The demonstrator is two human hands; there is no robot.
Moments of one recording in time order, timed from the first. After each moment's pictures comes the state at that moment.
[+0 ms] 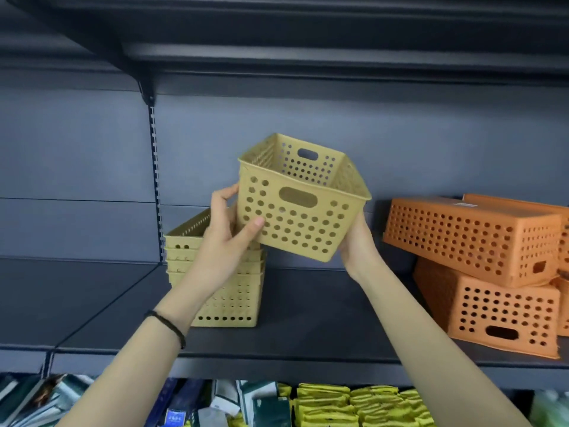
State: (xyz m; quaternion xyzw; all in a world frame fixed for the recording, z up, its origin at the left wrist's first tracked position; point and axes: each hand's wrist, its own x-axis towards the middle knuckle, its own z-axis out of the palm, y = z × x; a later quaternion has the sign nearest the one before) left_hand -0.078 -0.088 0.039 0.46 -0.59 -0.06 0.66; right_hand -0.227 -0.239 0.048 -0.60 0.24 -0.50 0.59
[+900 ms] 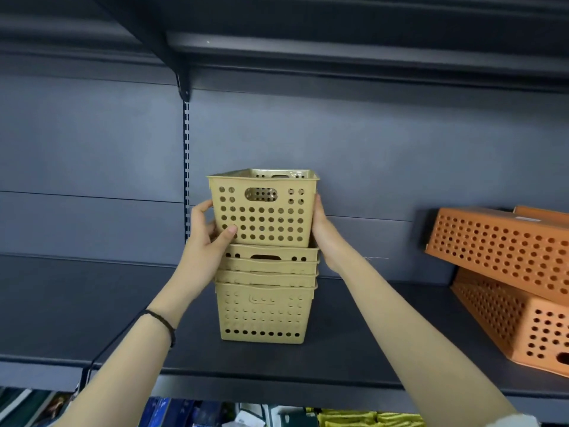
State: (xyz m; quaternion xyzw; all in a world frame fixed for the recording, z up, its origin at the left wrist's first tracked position) left_hand 0.056 -0.081 0.018 0.54 -0.49 -0.08 0.68; right_hand -0.095 -0.217 0.063 -0.71 0.28 -0.38 0.53
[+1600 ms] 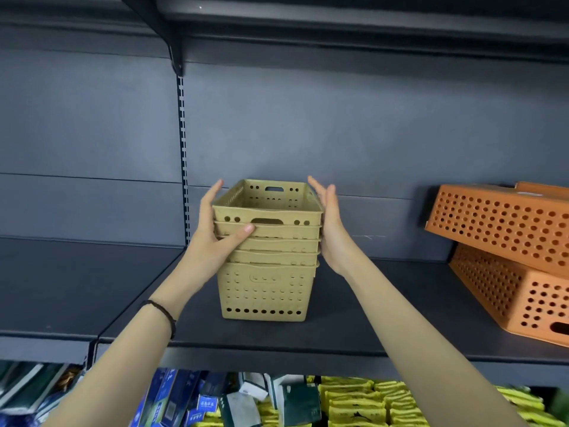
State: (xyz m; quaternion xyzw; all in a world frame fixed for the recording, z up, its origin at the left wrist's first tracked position) left_hand 0.040 -0.068 0.000 0.53 -0.54 -0.08 0.65; right_hand -0.107 -0.207 0.025 -0.66 0.21 -0.41 0.59
